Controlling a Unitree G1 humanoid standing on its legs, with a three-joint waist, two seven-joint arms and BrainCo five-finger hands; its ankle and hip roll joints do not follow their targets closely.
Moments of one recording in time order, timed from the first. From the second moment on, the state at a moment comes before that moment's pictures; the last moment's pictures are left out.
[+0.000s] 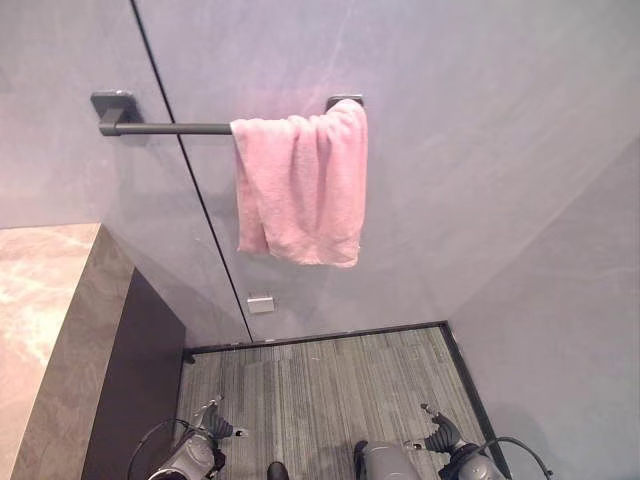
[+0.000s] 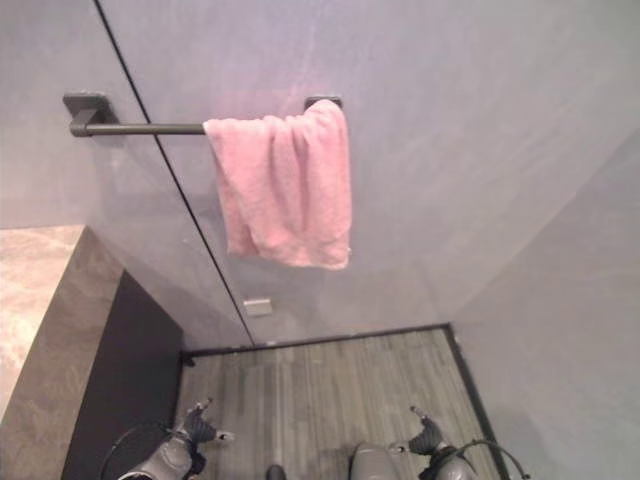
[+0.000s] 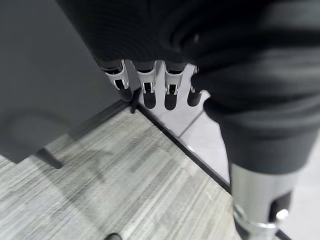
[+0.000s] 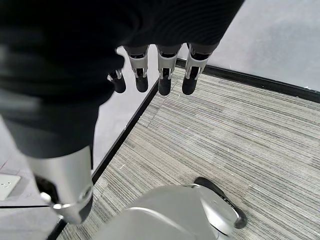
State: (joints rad) left arm -0.13 0.33 -0.41 1.20 0.16 -0.09 0.26; right arm 0.01 -0.33 0.41 0.96 -0.15 -0.15 -0.15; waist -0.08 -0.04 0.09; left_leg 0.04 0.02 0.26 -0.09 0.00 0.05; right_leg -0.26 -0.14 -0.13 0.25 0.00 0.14
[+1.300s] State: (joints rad) left arm -0.41 0.82 -0.46 -0.01 -0.63 -0.17 0.05; right arm -0.68 -0.64 0.64 0.31 0.61 -0.07 0.05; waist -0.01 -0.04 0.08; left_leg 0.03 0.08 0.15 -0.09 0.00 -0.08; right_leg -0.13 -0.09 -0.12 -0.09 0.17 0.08
